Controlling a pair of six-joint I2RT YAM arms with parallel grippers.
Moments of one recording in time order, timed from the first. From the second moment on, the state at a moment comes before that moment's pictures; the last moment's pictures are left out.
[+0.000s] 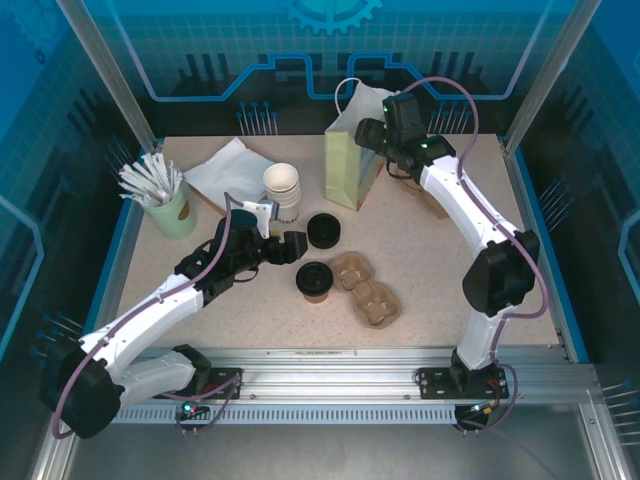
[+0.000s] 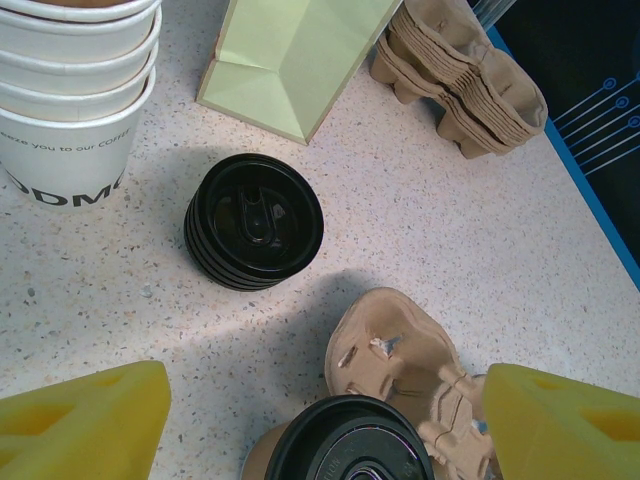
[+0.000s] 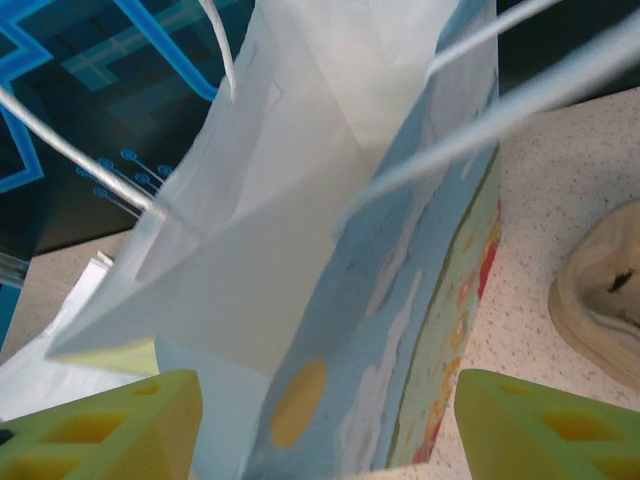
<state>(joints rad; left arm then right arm) -0.52 1.08 0.76 -0.22 0.12 -0.51 0.38 1.85 1.86 -0.59 0.13 0.57</state>
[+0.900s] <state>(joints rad) -0.52 1.09 0.76 -0.21 0.12 -0.51 0.35 2.15 2.31 -0.80 0.28 0.48</state>
